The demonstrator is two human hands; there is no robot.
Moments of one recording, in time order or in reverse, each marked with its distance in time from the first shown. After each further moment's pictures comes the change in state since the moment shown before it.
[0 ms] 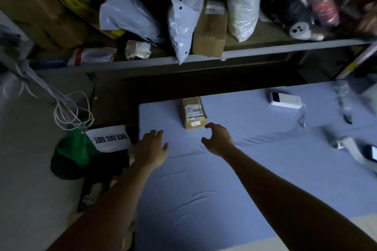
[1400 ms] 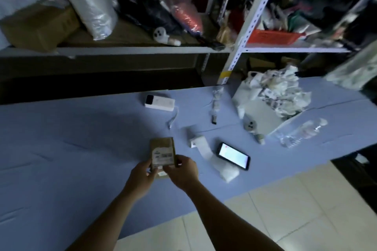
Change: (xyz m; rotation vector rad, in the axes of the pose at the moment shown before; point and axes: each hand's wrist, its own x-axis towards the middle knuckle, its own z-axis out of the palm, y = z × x) left_hand -0.027 0.502 0.156 -0.782 -0.150 0.062; right_hand -0.097 0.413 -0.172 0.340 0.086 0.215
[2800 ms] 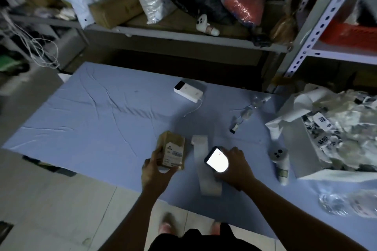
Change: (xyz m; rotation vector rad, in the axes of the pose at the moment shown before) left_hand -0.011 0.111 0.188 -0.080 0.749 -0.450; right_hand 0.169 0.173 -0.198 -0.538 -0.421 -0.626
